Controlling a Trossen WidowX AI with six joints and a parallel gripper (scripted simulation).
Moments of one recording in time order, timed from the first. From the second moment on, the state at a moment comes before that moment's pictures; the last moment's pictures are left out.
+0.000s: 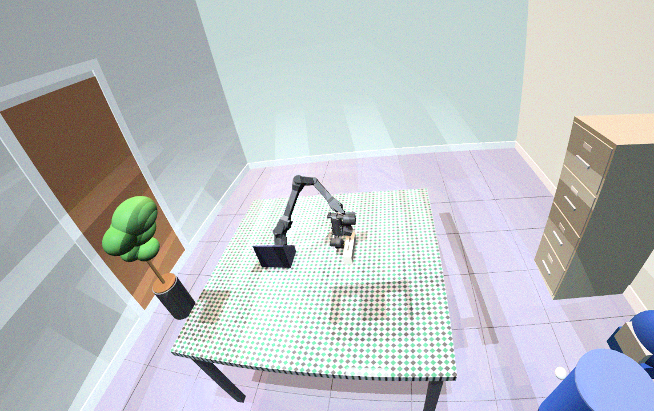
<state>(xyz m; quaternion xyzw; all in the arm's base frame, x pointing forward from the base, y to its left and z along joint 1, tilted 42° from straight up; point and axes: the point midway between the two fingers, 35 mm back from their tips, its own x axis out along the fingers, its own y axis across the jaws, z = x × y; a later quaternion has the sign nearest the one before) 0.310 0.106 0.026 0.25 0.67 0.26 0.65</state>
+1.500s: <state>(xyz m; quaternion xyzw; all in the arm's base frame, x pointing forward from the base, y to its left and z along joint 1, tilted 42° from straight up) 0.318 0.106 0.026 0.25 0.67 0.25 0.65</state>
